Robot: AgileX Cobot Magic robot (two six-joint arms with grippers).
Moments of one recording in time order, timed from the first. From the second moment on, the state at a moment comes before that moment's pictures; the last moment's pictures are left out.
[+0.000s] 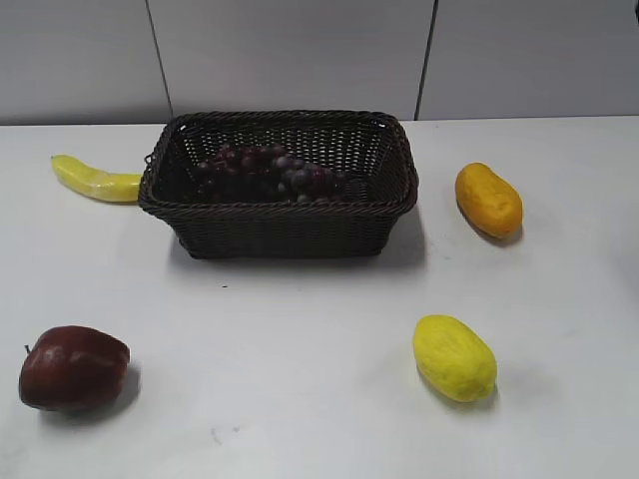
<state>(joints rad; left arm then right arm) 0.05 -0.01 -0.49 0.00 1.08 0.09 0.07 1.65 -1.71 -0.03 1.21 0.03</state>
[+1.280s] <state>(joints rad) 0.05 -0.01 -0.49 0.00 1.08 0.09 0.05 0.82 -0.57 -0.02 1.07 0.03</state>
